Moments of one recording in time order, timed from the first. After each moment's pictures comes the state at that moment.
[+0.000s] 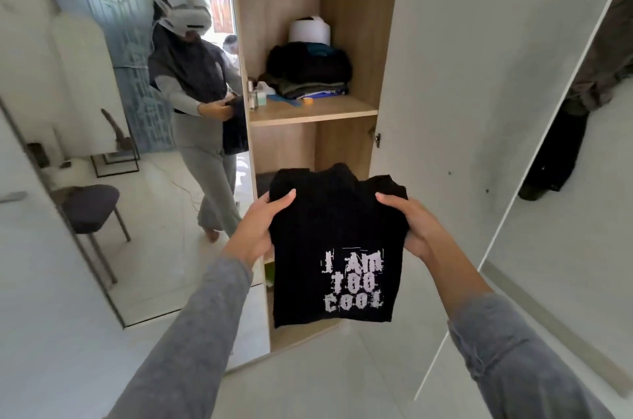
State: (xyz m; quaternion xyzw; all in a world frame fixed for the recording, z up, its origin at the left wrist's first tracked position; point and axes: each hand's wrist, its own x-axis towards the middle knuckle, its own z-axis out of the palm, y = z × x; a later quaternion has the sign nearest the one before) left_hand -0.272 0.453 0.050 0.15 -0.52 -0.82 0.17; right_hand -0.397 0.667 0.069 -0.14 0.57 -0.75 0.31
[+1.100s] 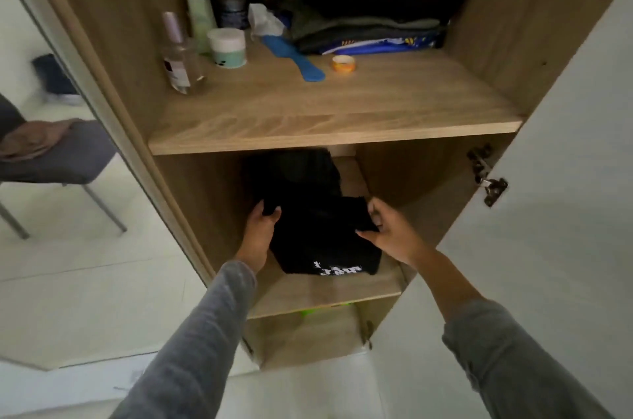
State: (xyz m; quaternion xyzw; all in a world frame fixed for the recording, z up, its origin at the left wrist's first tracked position) left_hand -0.626 0.210 -0.115 0.43 -0.52 -0.68 0.28; right_hand -0.775 0.385 -0.061 -0.40 0.77 -0.39 0.30
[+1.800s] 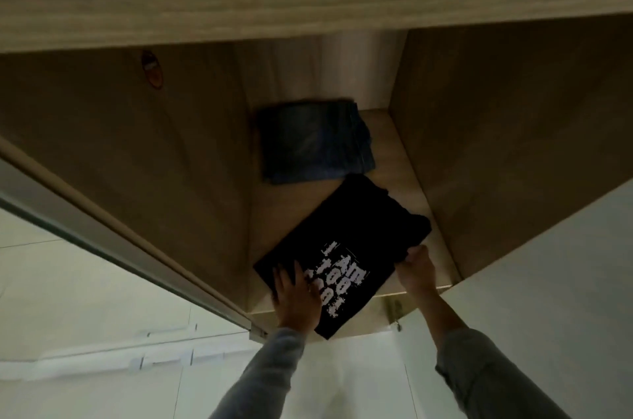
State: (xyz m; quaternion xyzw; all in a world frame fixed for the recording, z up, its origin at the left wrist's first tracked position) left_hand -0.623 0.251 -0.345 0.54 -0.79 -0.28 -0.04; right_hand -0.813 0.349 -0.331 -0.07 0.88 -0.38 0.28
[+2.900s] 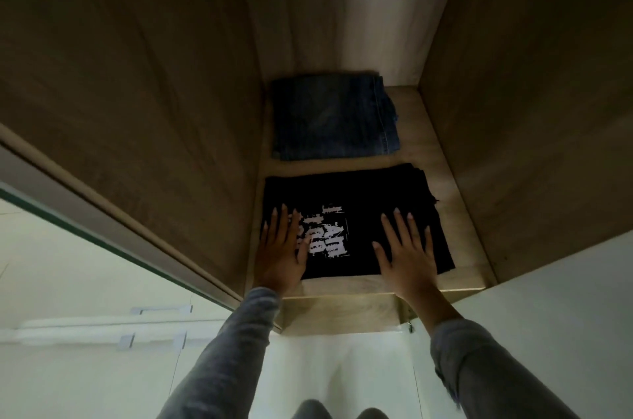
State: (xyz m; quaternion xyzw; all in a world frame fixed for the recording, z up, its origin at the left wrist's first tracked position) left_hand -0.613 0.174 -0.404 0.40 -0.91 -0.12 0.04; right_hand -0.809 0.326 -0.401 -0.47 0.88 -0.06 0.06
